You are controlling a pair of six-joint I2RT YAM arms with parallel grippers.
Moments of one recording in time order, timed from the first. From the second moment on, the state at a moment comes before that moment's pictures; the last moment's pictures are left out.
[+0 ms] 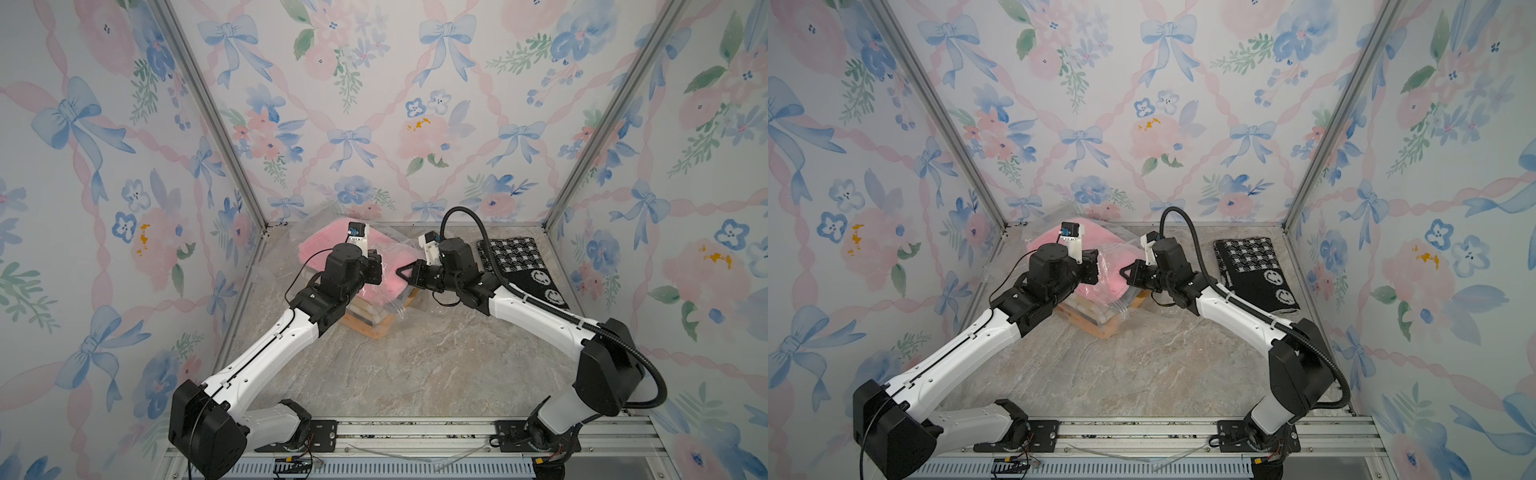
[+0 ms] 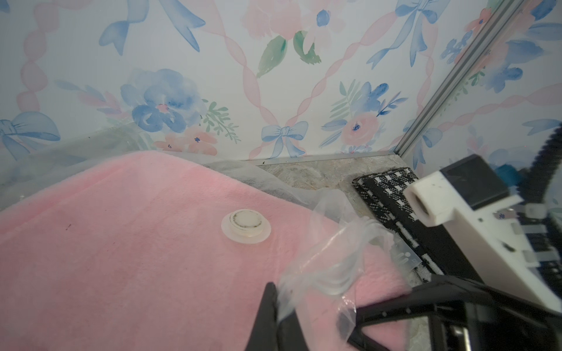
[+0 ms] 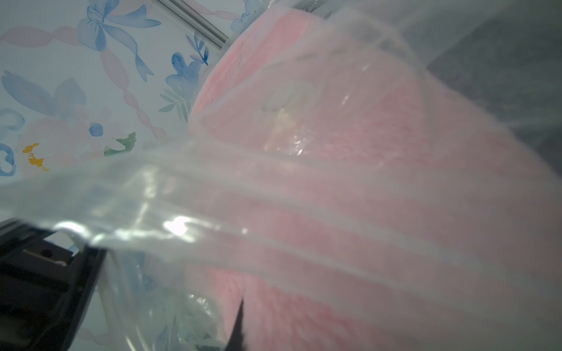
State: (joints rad) left arm -0.56 1.22 1.07 -0.17 -0.20 -0.27; right arm 0.68 1.54 1.21 -0.11 -0.29 0.81
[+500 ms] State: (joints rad) left arm -0.56 1.22 1.03 -0.16 -0.19 -0.28; right arm 0.65 1.22 0.97 -0.18 -0.21 0.82
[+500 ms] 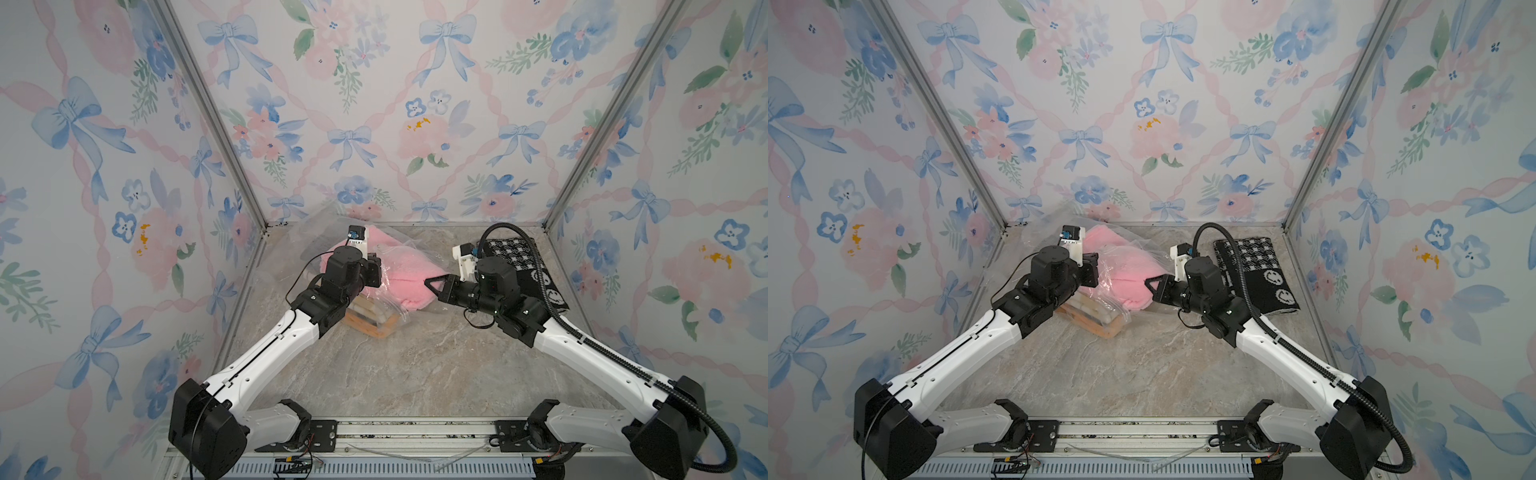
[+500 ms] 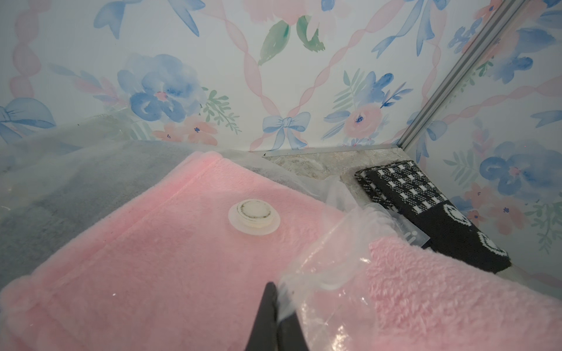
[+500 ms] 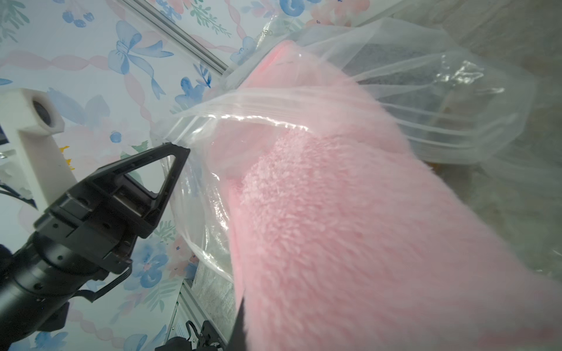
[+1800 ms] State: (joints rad) left arm -0.55 1.19 1.01 -0.16 -0.18 -0.30; right arm 0.64 1.31 0.95 0.01 -0.32 0.84
